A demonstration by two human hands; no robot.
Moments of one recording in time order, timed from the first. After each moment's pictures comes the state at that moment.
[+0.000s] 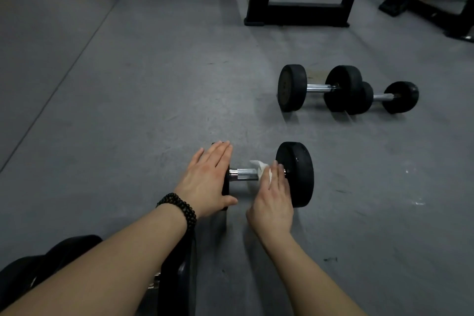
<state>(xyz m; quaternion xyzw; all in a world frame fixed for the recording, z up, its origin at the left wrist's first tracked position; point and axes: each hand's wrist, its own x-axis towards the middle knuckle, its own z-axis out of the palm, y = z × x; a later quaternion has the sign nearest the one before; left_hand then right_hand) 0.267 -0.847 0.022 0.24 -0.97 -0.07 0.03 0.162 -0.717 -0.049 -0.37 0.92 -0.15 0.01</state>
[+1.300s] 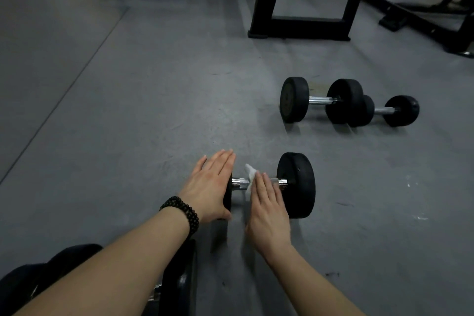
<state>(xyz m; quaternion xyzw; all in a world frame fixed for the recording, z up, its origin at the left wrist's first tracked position) 0.263 -0.856 0.024 0.23 -0.97 -0.07 0.00 0.156 -0.715 -0.054 -0.51 0.85 -0.10 -0.02</state>
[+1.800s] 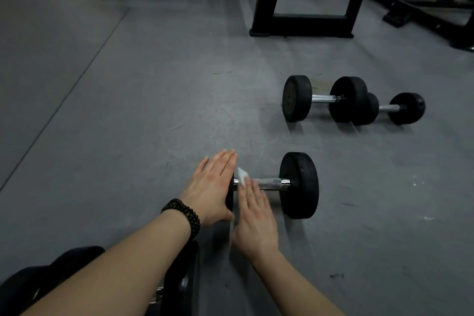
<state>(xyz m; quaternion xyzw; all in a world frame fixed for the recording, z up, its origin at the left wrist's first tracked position) 0.263 -0.856 0.023 0.24 -0.97 -0.09 0.00 0.184 -0.728 -0.062 -0.51 0.85 -0.13 0.04</state>
